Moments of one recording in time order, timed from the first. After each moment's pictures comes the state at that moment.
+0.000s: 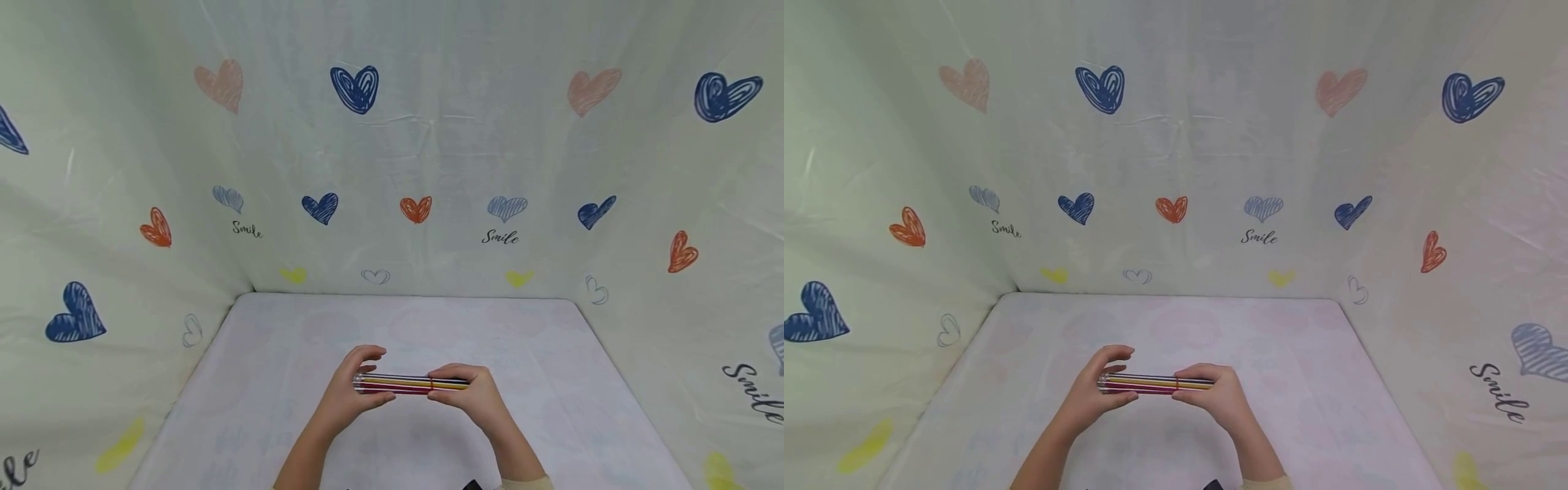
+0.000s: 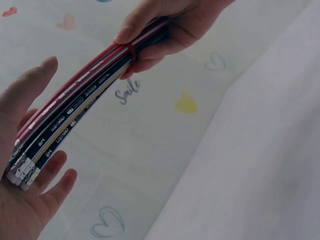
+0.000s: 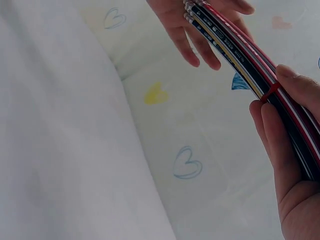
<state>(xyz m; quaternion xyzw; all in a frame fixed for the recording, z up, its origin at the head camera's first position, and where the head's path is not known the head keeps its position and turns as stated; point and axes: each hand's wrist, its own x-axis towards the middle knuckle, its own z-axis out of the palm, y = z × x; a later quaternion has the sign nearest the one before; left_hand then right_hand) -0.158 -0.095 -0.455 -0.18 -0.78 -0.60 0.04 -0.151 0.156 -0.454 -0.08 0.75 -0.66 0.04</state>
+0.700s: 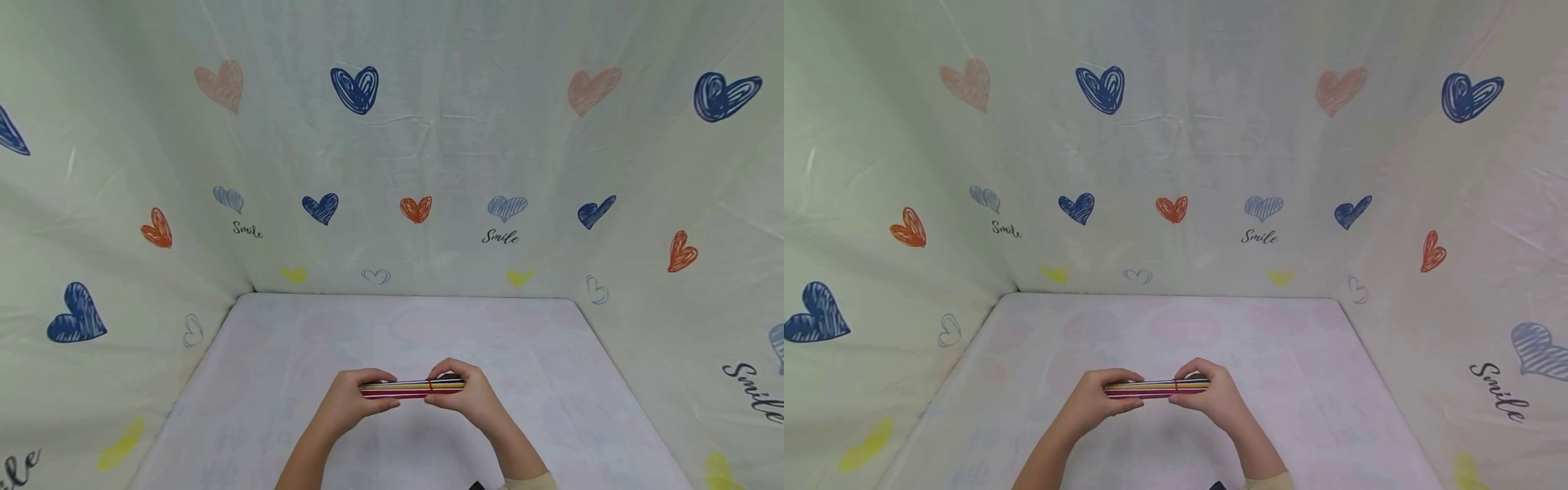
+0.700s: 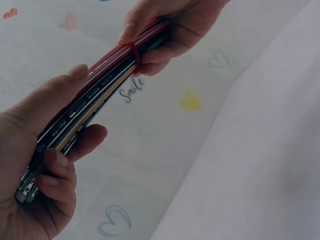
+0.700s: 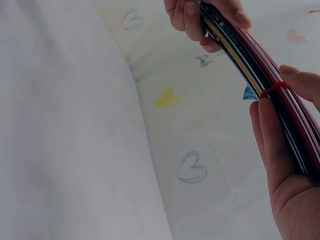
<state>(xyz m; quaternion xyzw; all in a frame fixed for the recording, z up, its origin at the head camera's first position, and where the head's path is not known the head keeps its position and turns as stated) -0.156 -0.097 -0.456 -0.20 -0.84 -0.50 -0.02 -0.155 0.155 -0.457 -0.12 0.76 -0.64 0.06</state>
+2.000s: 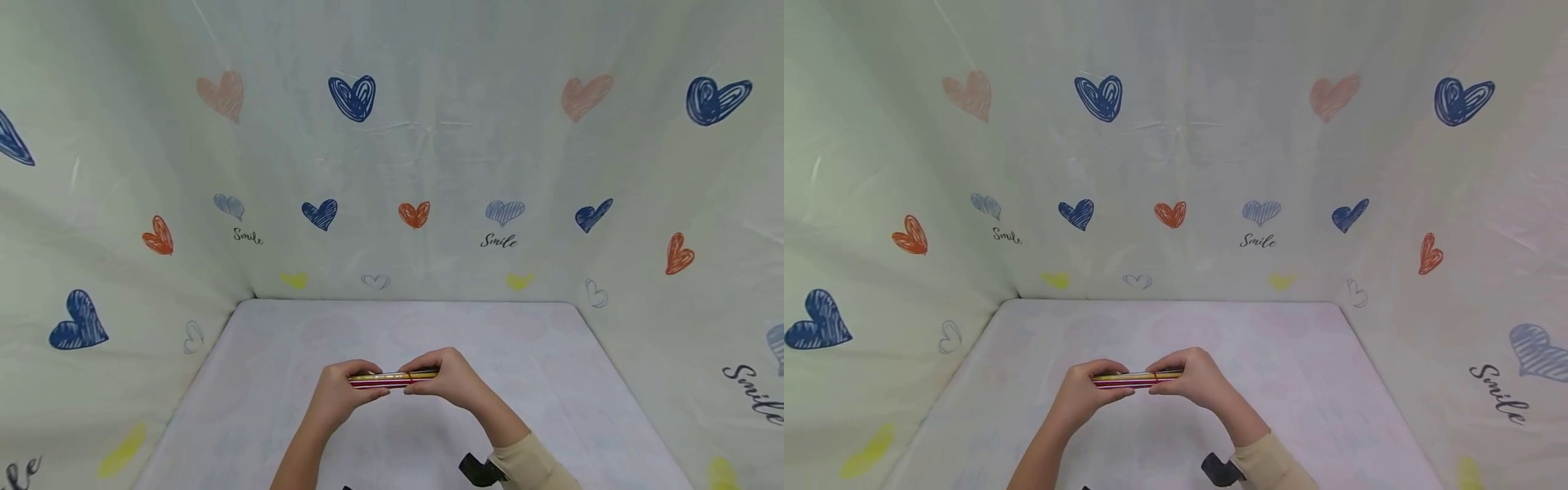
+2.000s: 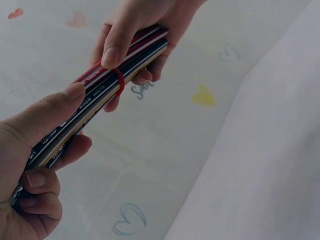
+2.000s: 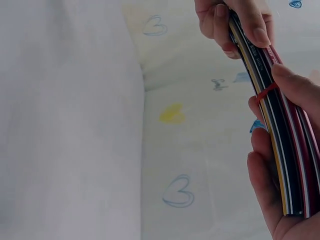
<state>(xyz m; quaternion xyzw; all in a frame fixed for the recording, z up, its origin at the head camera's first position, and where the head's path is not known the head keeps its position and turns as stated) -0.161 -0.104 -0.443 -0.13 -0.84 -0.52 0.04 -0.182 0.132 -0.426 -0.23 0.82 -0.52 0.10</state>
